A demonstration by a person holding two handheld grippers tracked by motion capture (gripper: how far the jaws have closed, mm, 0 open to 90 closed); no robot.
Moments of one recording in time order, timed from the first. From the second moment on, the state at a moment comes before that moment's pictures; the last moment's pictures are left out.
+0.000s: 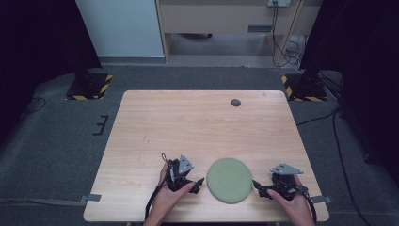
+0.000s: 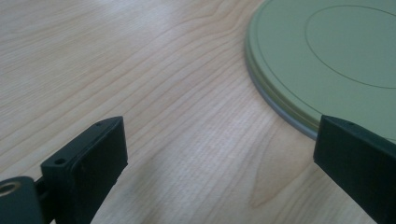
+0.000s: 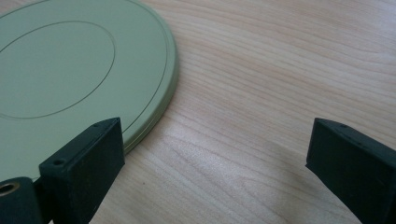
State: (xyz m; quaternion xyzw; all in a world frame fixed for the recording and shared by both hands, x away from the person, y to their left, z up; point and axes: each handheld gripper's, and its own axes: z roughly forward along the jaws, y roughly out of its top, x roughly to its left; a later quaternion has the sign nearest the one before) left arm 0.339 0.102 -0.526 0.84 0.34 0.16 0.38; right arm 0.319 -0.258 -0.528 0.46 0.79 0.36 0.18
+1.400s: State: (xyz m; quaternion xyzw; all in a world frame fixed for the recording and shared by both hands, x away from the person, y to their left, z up) left arm 0.334 0.078 -0.527 0.85 0.32 0.17 0.37; right arm 0.320 -0.245 -0.528 0.45 0.80 0.35 0.19
